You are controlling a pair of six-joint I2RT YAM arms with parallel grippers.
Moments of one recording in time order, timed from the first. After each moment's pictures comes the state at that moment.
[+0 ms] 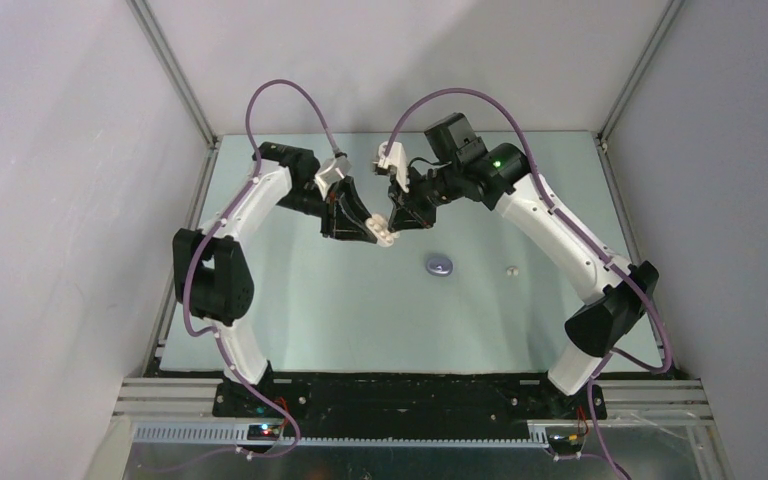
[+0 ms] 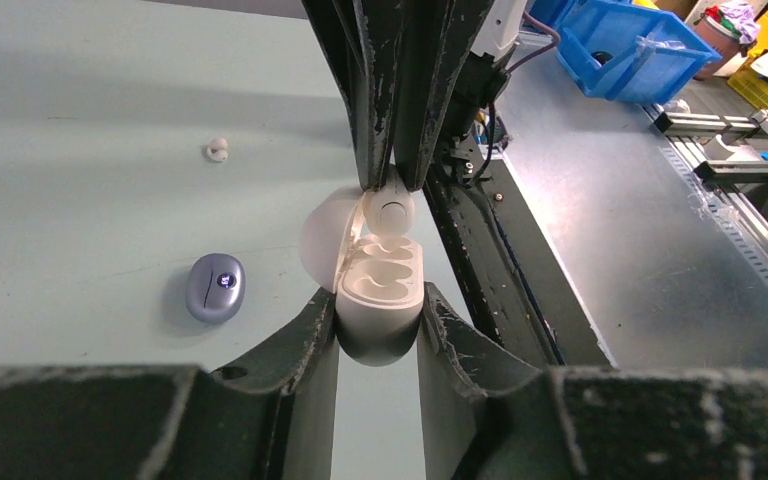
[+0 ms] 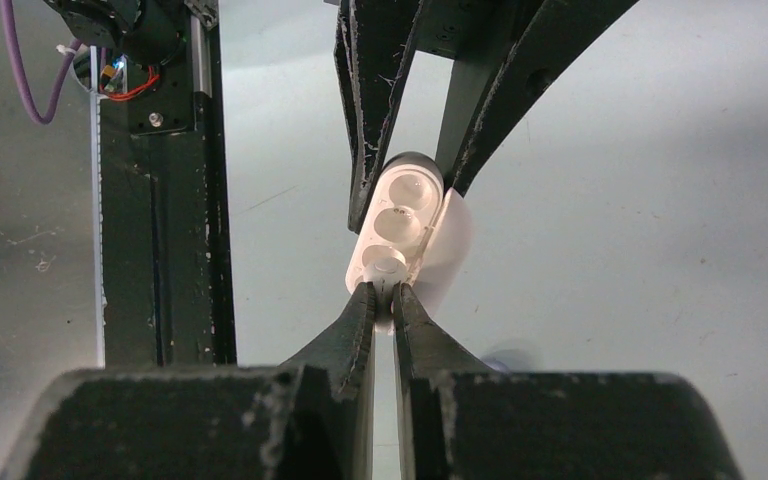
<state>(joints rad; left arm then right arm) -0.27 1.82 1.64 -1.56 1.50 1.48 0.69 1.69 1.88 -0.98 -0.67 -0.51</state>
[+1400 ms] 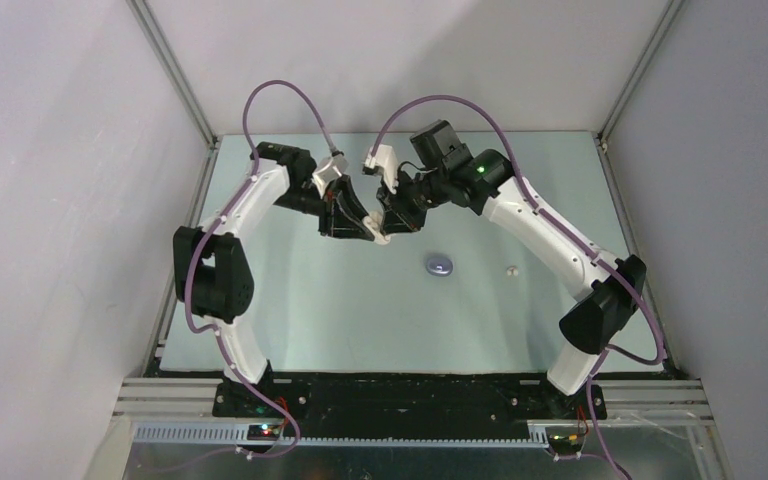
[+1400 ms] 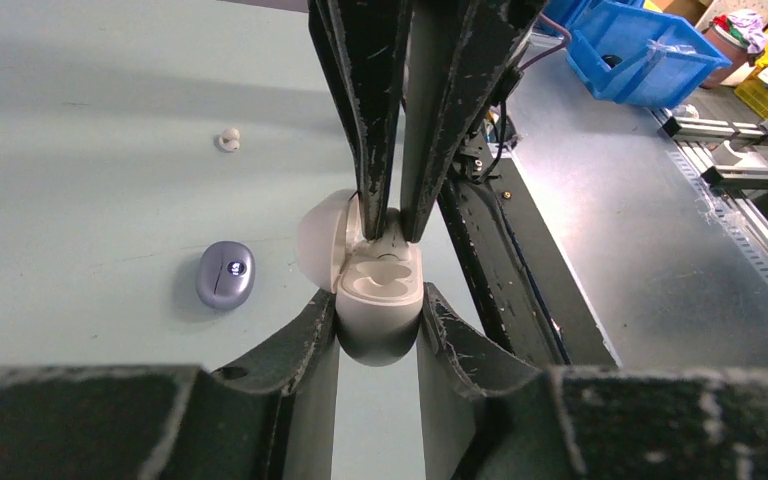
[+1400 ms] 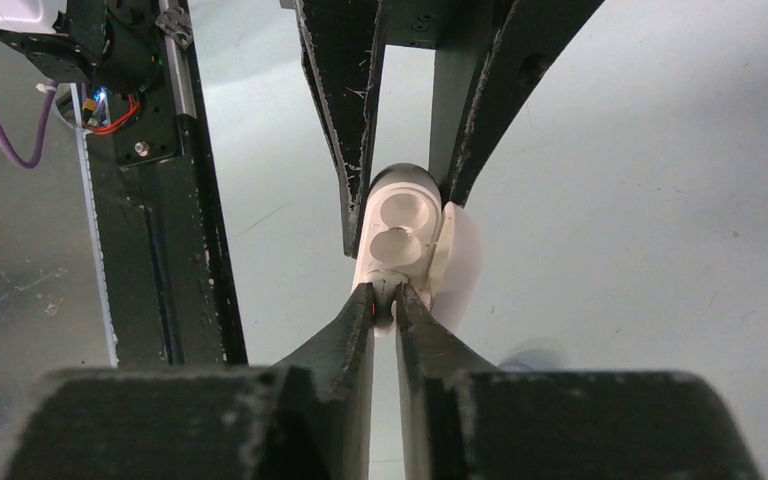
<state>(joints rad) -0.25 1.84 1.64 -1.56 1.50 1.48 0.73 1.72 1.85 -0.91 -0.58 -0.37</state>
